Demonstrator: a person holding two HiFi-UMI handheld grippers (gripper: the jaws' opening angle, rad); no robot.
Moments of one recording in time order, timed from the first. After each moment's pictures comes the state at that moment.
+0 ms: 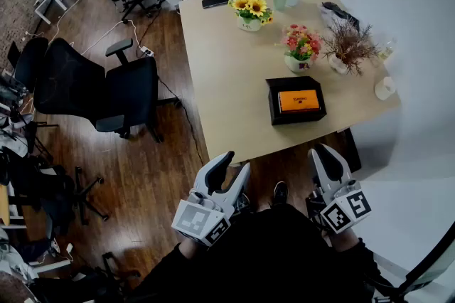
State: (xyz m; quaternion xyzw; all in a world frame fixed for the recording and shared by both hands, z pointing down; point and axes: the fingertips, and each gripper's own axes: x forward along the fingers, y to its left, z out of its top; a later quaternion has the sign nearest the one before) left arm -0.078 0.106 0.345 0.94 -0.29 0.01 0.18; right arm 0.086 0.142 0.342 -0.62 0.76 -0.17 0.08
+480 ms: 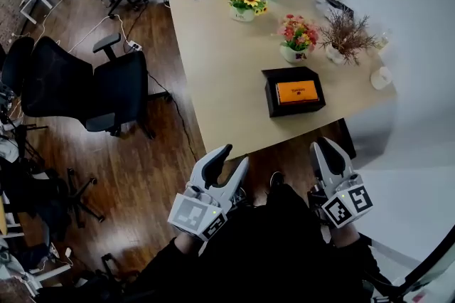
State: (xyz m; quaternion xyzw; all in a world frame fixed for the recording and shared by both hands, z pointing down) left arm -0.091 0.090 0.358 0.95 -0.26 0.01 0.17; right arm 0.079 0.134 0.353 -0.65 0.74 -0.17 0.05
